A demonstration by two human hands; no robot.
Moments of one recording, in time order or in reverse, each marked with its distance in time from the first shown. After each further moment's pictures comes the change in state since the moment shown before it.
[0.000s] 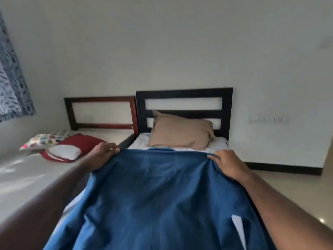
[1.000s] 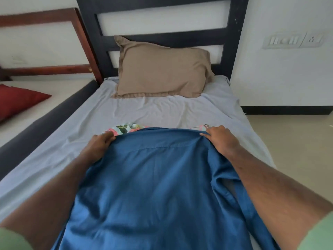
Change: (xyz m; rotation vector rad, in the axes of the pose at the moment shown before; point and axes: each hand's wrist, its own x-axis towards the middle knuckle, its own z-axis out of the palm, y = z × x) left_hand 0.185 -0.163 0.342 0.122 -0.247 -0.150; right_hand 0.172 0.200 0.250 -0.296 -0.246 0.241
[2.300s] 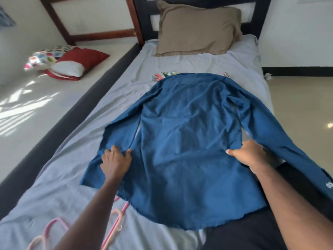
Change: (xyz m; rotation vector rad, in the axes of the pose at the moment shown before) left_hand -0.450 0.025 -0.024 0.051 0.118 -0.726; right_hand -0.382 -0.021 -0.002 0.360 -0.232 0.468
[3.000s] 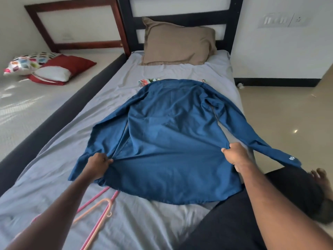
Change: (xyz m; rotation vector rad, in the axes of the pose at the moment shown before) left_hand 0.002 -0.055 -0.019 0.015 -0.186 0.231; right_hand -0.029 0.051 0.005 0.323 0.071 0.006
